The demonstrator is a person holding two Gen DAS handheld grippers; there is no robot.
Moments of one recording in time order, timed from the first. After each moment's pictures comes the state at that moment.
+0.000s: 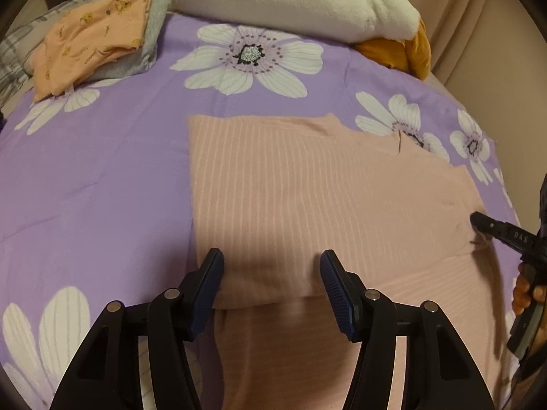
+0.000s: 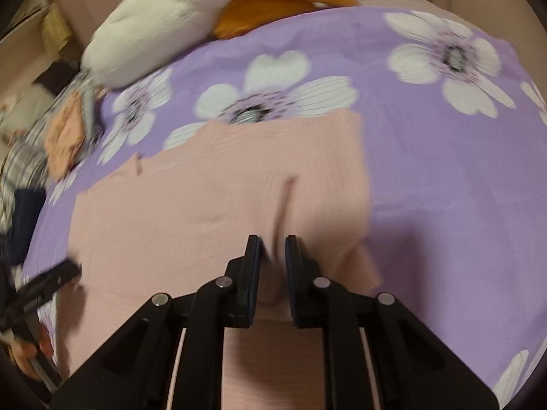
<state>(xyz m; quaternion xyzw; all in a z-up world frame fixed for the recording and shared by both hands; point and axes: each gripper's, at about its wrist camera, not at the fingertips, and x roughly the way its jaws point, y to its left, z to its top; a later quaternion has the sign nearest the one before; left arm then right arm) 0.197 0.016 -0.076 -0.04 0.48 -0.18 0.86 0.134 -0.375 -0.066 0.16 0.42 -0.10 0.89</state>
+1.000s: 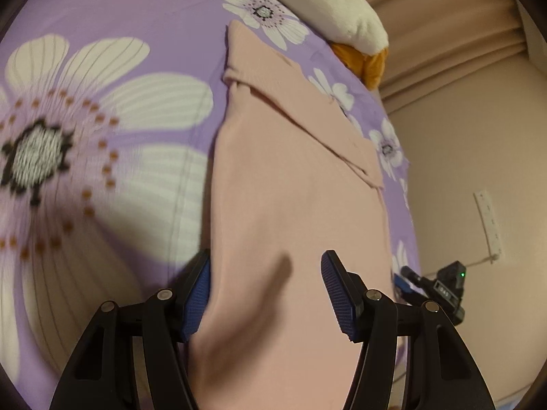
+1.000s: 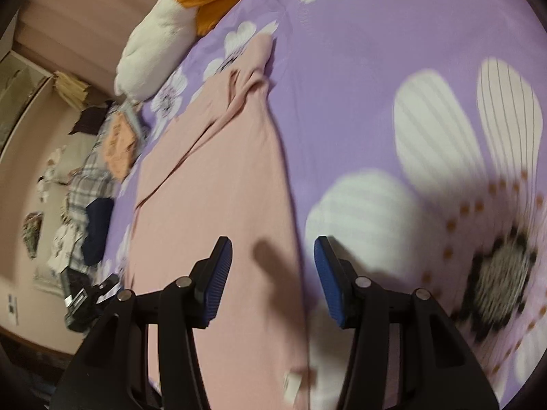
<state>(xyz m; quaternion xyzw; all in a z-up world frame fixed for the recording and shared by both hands) 0.048 0.099 -0.091 -0.27 0.53 -0.29 0.75 -0.075 -0.391 -0.092 0.34 0.42 0.00 0.84</state>
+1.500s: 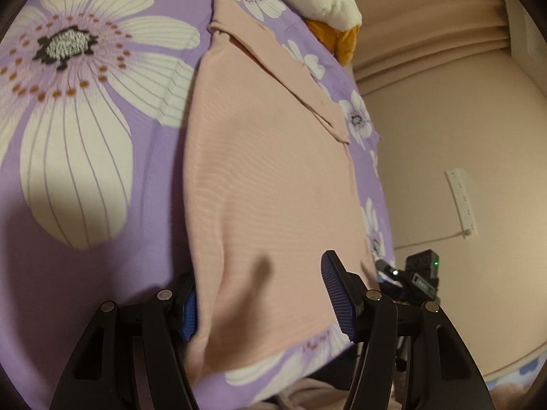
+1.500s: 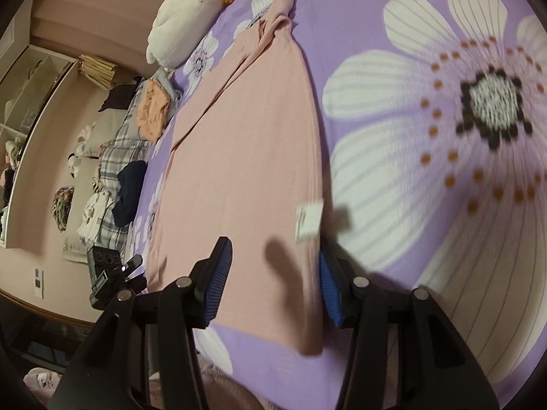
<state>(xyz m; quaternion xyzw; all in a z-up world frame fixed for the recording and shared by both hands) -0.007 0.099 -0.093 -0.29 0.54 -0.35 0.71 -0.142 -0.354 -0.109 0.37 0.44 0.07 0.81</state>
